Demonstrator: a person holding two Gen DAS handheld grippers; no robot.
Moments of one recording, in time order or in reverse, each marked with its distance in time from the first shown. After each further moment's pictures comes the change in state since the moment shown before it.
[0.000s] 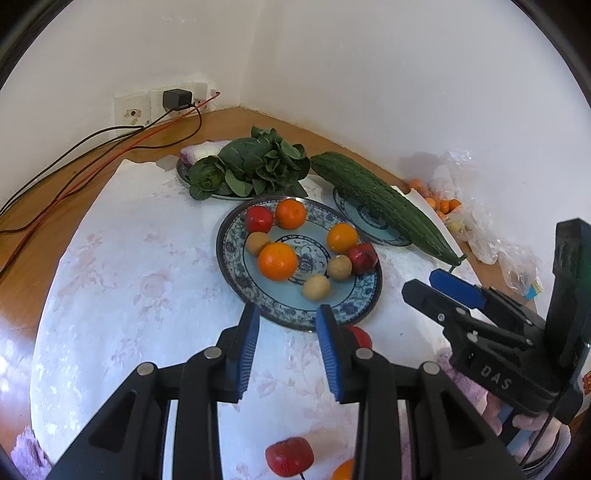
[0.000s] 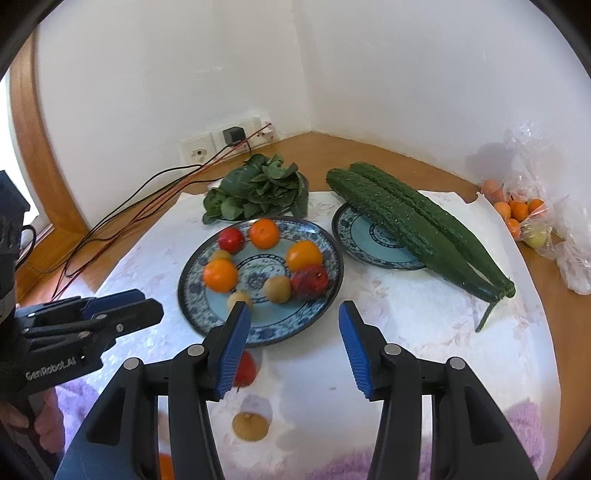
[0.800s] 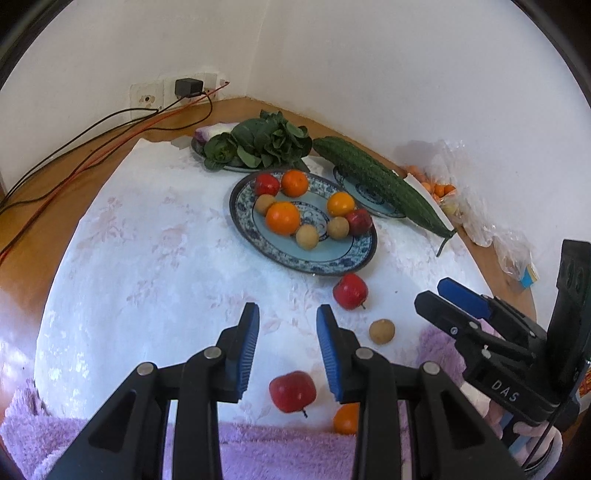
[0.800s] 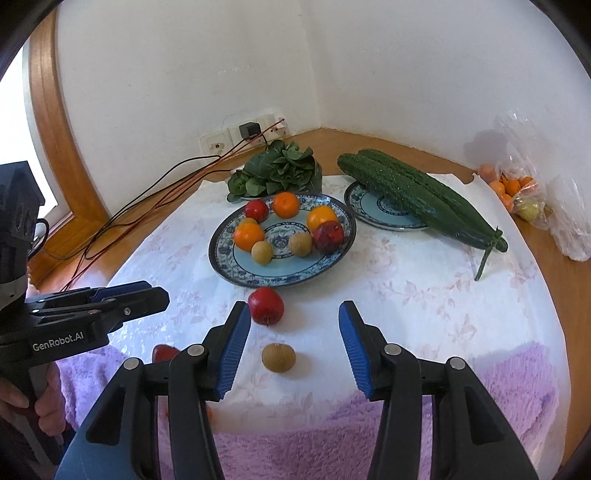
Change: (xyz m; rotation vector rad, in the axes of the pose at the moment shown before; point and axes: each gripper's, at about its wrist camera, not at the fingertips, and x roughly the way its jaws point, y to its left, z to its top) left arm -0.026 0.003 -0.039 -0.018 0.028 0.006; right arm -0.032 0.011 -0.042 0.011 -0.003 0.037
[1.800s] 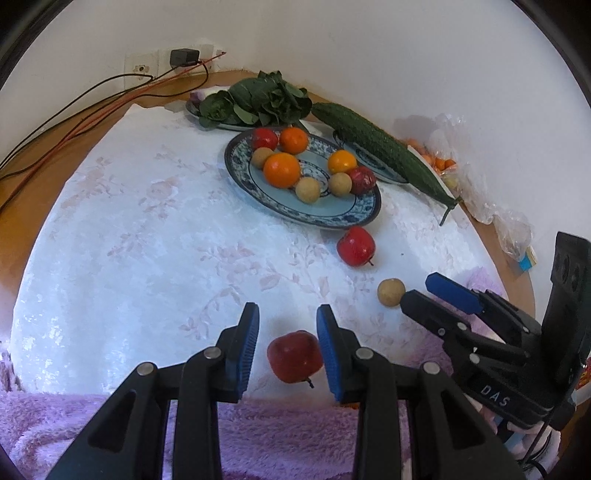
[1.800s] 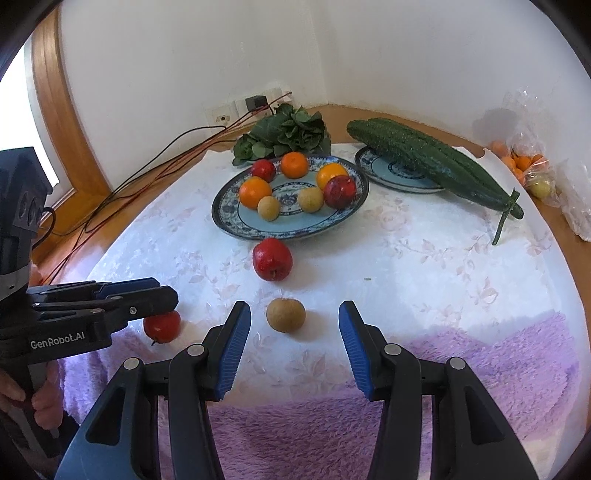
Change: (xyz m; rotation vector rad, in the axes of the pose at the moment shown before) left arm 0.021 0.003 -0.025 0.001 0.086 -0.026; right arm 0.020 0.005 -0.026 -0.018 0.075 0.018
